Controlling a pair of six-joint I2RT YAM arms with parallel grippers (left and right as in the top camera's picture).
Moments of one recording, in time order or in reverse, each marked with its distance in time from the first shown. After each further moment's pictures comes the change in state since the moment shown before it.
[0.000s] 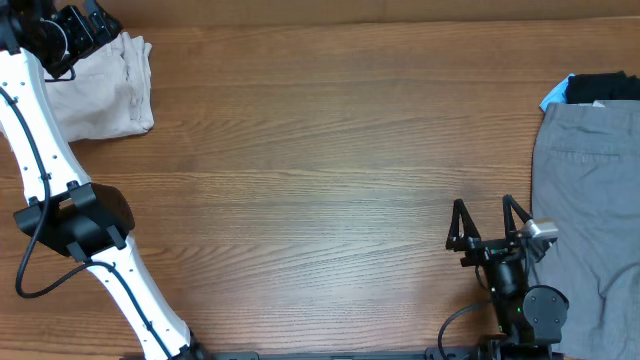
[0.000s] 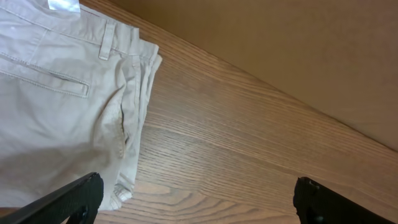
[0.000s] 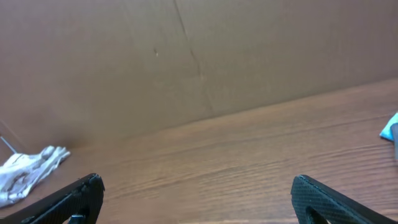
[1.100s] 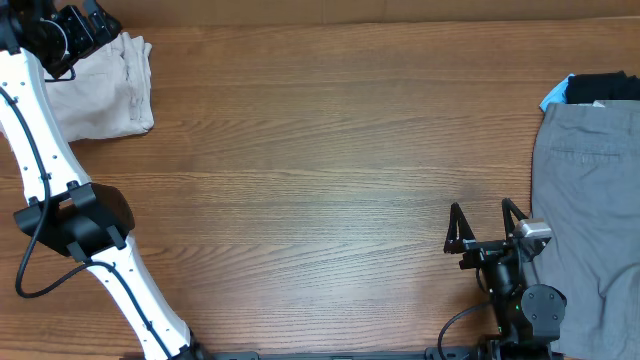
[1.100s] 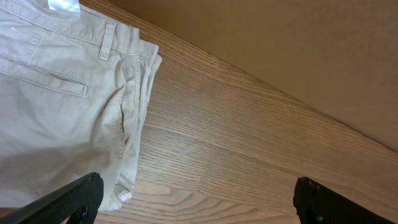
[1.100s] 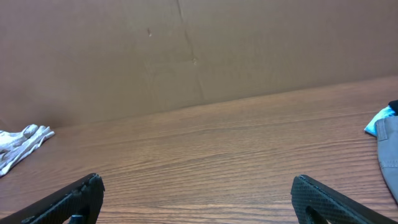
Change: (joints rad) left arm 0.000 0.000 0.000 0.000 0.000 0.000; right arm 0.000 -0.009 0.000 -0.061 0.004 -0.078
